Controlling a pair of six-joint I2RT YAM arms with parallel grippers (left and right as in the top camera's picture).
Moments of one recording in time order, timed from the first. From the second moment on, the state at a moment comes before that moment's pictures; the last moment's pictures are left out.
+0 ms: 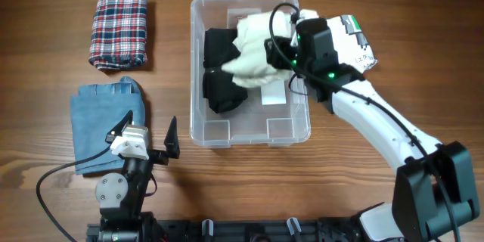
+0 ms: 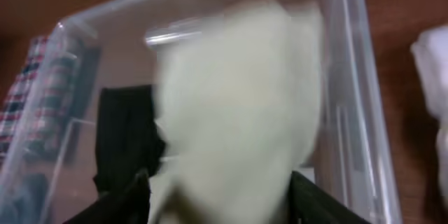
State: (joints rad) left arm 0.03 0.04 0.01 -0.06 0.19 -0.04; right arm 0.39 1.64 1.10 -0.14 -0.04 0.48
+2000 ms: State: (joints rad) left arm 0.03 0.04 0.01 -0.06 0.19 -0.04; right arm 0.54 1.79 1.65 -0.75 0.19 0.33
